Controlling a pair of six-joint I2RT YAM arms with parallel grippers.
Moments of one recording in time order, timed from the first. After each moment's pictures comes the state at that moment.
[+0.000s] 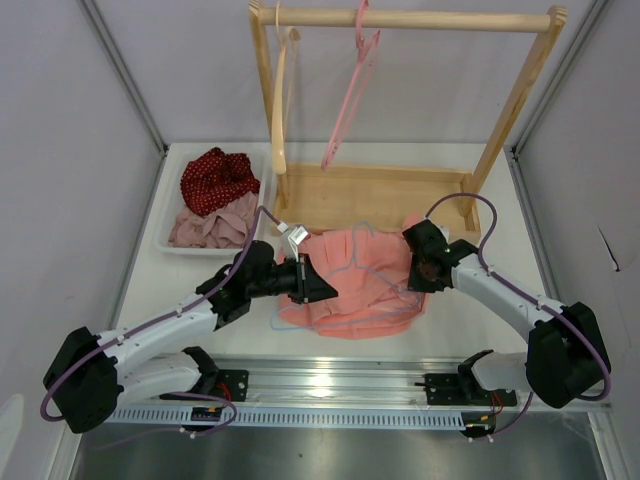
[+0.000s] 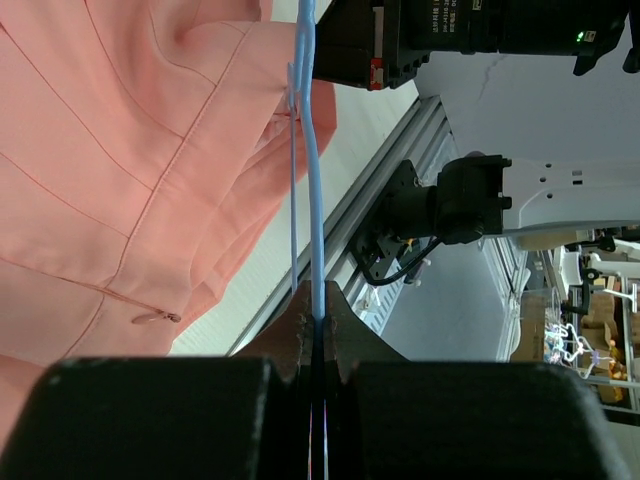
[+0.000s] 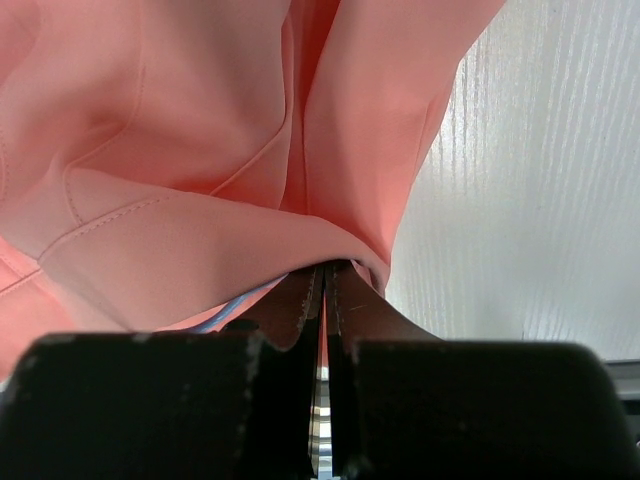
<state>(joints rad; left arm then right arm) -0.76 1.05 0.56 0.11 0.45 -0.79 0.51 1.30 0.85 -0.73 0.22 0.62</state>
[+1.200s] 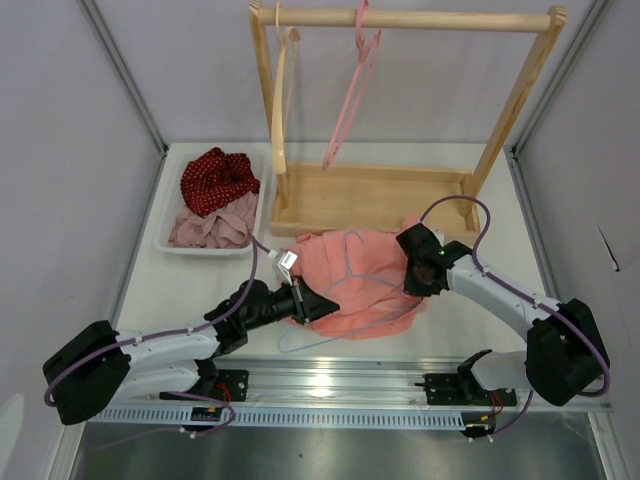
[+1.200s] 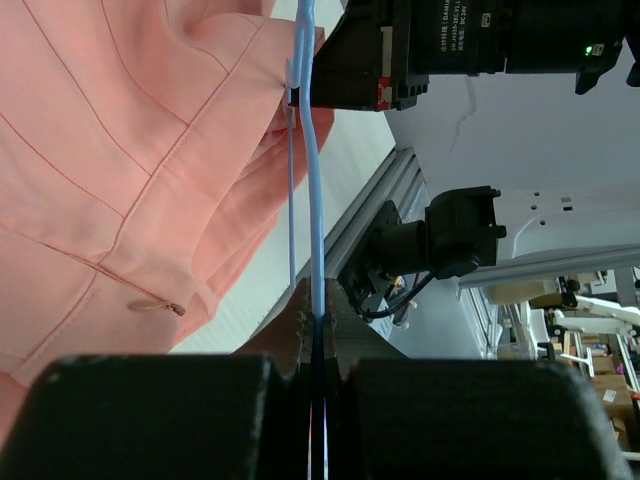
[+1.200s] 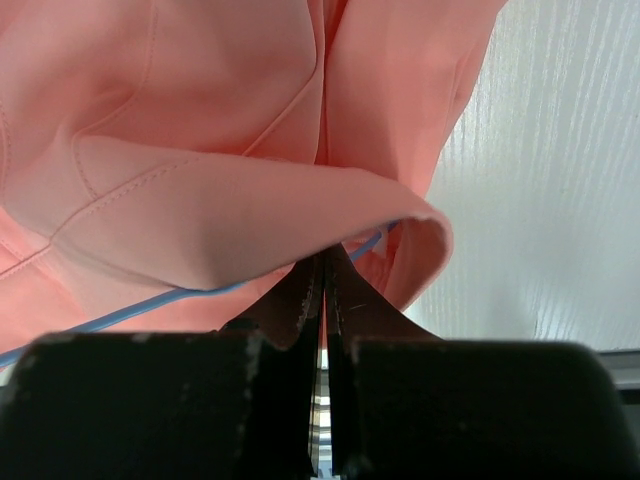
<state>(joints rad) -0.91 1.04 0.24 0.61 0.21 -0.97 0.56 1.32 0.85 -0.75 0.22 0.66</state>
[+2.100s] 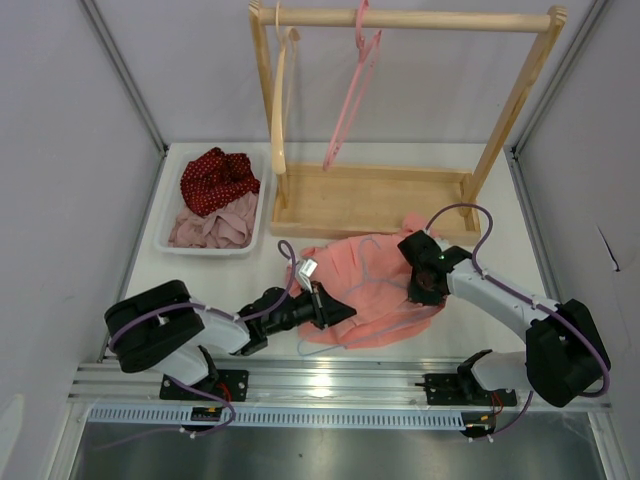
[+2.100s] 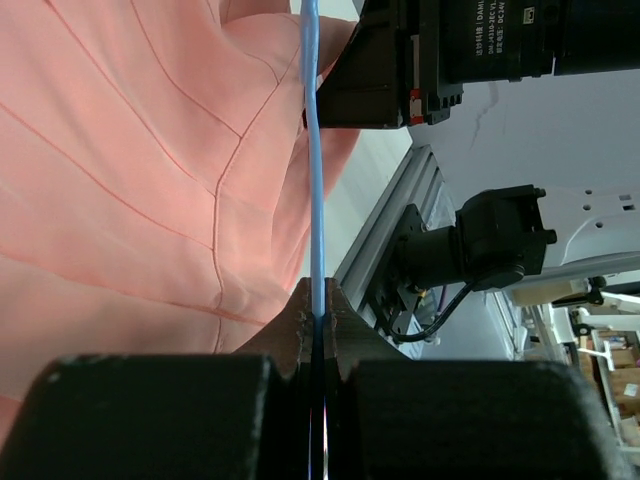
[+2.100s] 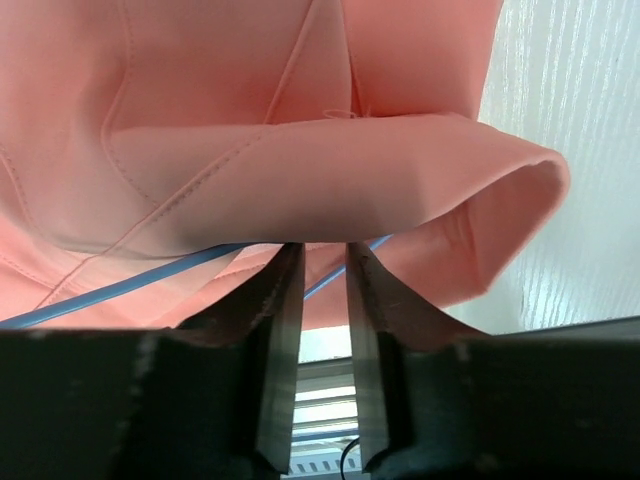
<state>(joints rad) -1.00 1.48 0.23 1.10 0.12 -0.96 0.56 1.31 0.80 -0.78 0.25 0.71</state>
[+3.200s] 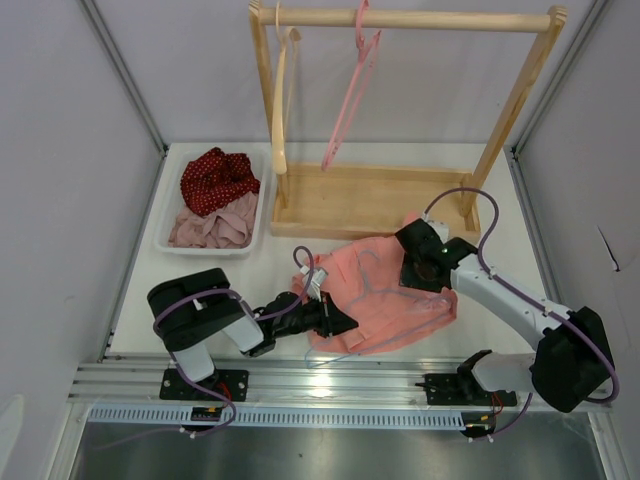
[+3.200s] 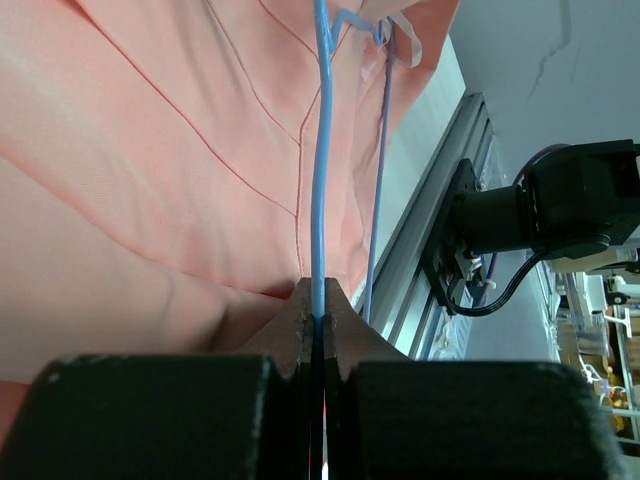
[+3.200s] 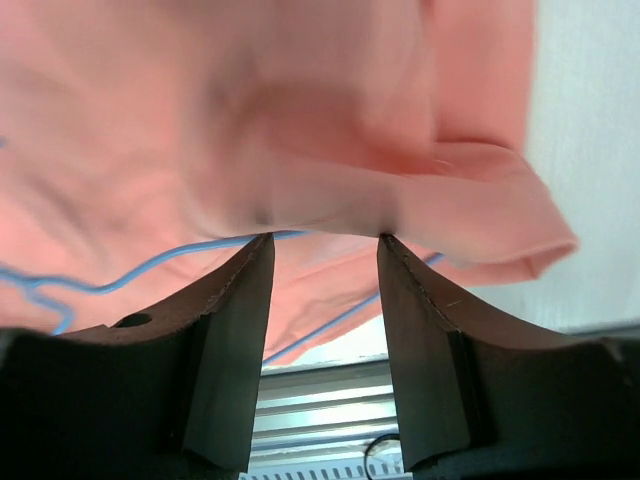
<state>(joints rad) -1.03 1.73 0.26 1.20 0.17 -0.93 0.58 1.28 0.91 -0.83 0.32 0.73</state>
